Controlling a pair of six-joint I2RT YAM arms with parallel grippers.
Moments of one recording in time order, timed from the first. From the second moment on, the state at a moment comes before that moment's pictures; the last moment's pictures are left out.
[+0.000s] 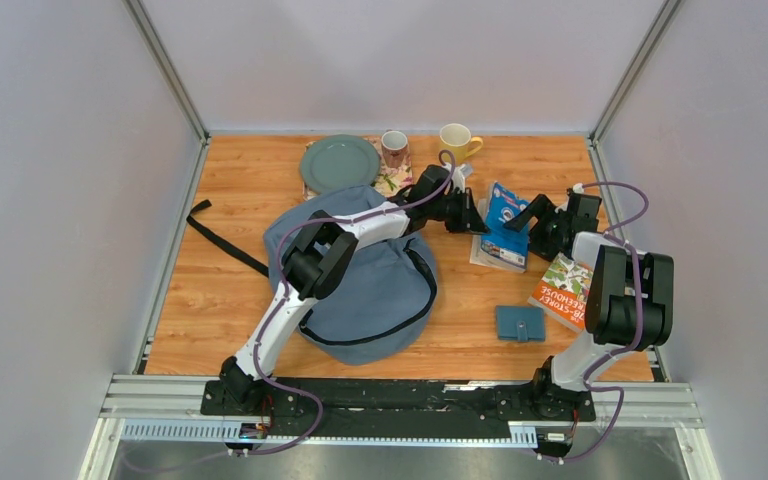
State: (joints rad) left arm -0.78 2.46 1.91 0.10 0.57 -0.80; right arm -0.20 1.66 0.83 0.01 -0.41 0.59
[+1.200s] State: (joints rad) left arm -0.78 1.87 1.33 0.24 0.61 -0.72; right arm -0.30 0.92 0.64 -0.31 -0.65 0.62
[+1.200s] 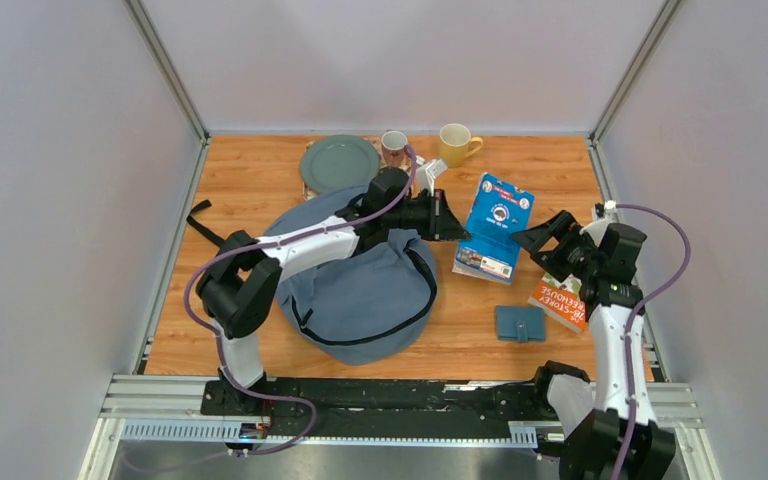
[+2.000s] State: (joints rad) left arm -0.80 1.54 0.95 0.75 0.79 -1.00; right arm -0.28 0.55 0.56 -0.13 -1.09 0.92
